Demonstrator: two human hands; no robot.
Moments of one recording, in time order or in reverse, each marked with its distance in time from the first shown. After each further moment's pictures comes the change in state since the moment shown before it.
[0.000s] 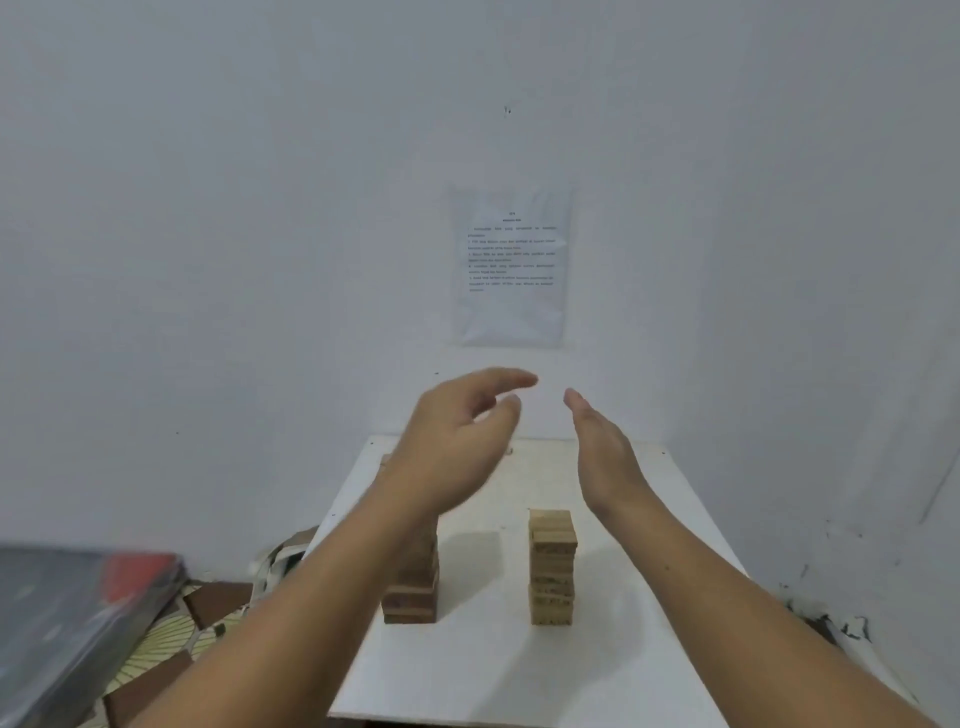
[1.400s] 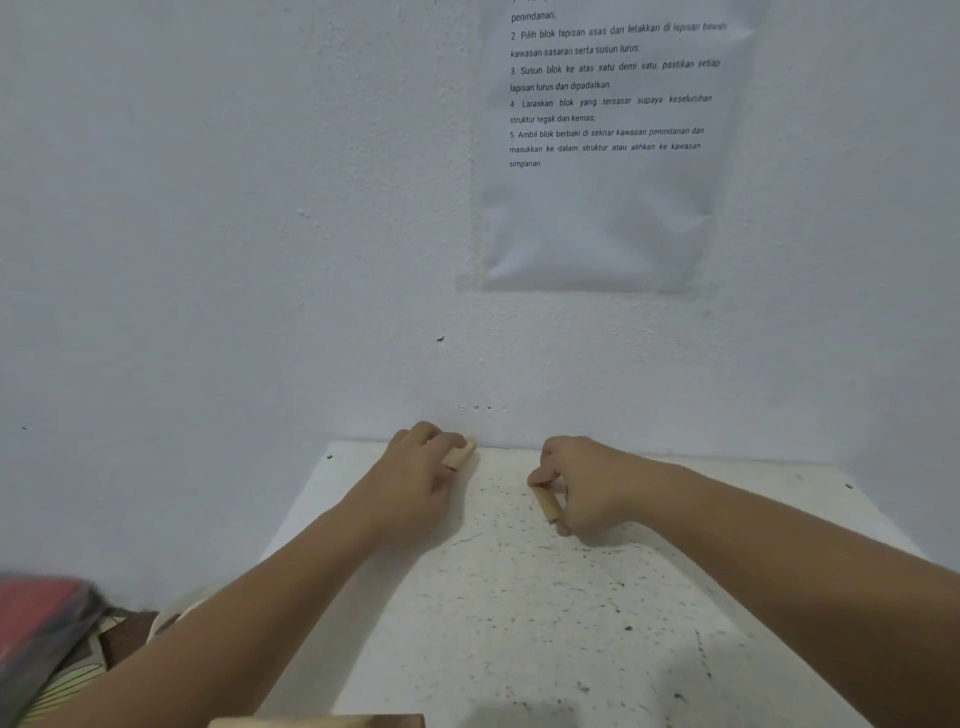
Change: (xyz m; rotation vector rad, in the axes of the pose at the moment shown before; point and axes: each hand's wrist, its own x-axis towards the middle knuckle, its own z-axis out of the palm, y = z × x) left_hand 0.203 -0.437 0.020 0.600 -0.252 -0.105; right_hand 0.306 0.201 0.115 -1.099 -0.739 -0.104
